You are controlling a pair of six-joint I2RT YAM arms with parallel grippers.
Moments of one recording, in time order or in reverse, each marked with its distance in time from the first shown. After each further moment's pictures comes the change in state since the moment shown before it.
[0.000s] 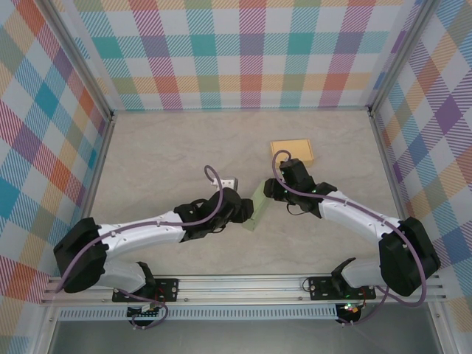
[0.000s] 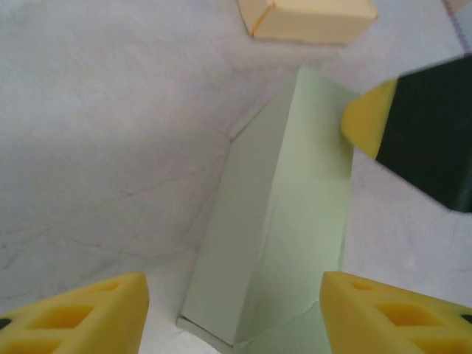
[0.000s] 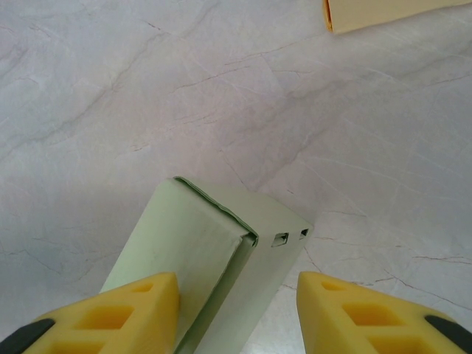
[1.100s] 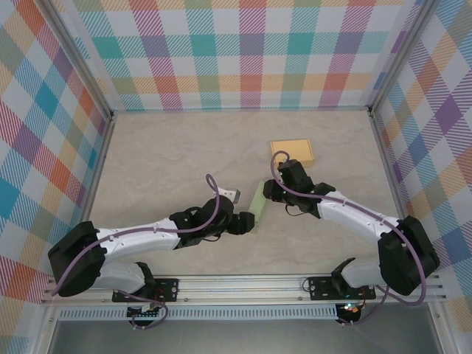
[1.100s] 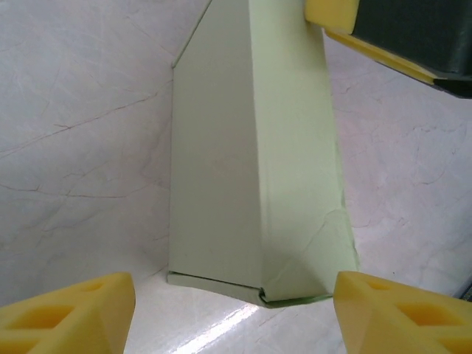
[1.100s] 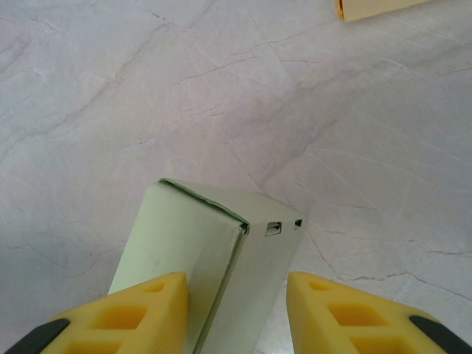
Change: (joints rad) left arm 0.003 -0.065 -0.140 0.117 0.192 0.068; right arm 0.006 0.009 0.000 0.002 -0.003 0.012
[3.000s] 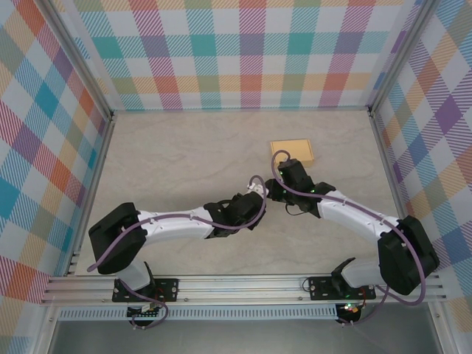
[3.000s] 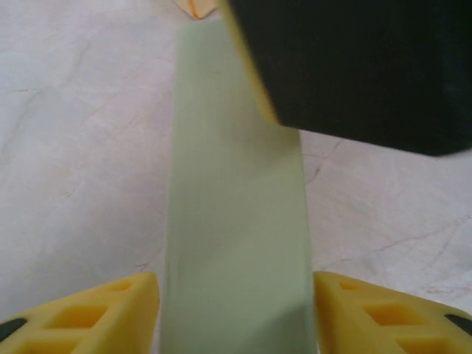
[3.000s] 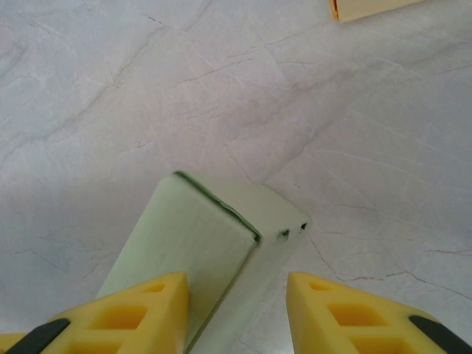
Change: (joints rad) left arm -0.088 0.325 0.304 -0.126 -0.365 0.498; right arm 0.000 -0.003 0.006 -0.013 -0.001 0.015
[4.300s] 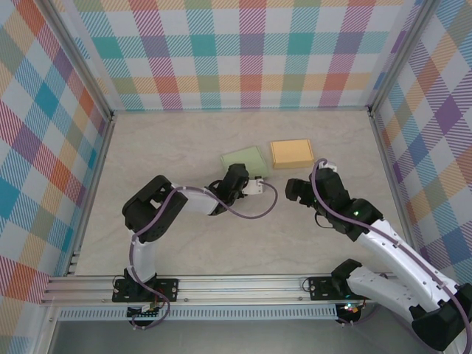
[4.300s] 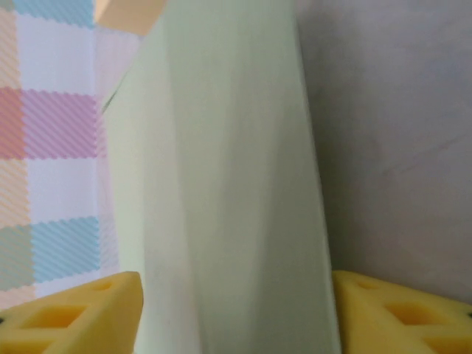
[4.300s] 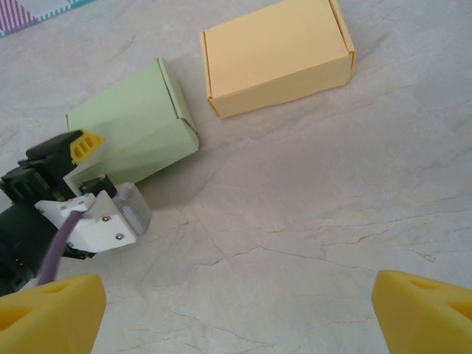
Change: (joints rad) left arm 0.335 0.353 0.018 0.584 0.086 1.344; right arm 0.000 -0.460 0.021 -0.373 0.276 -0.038
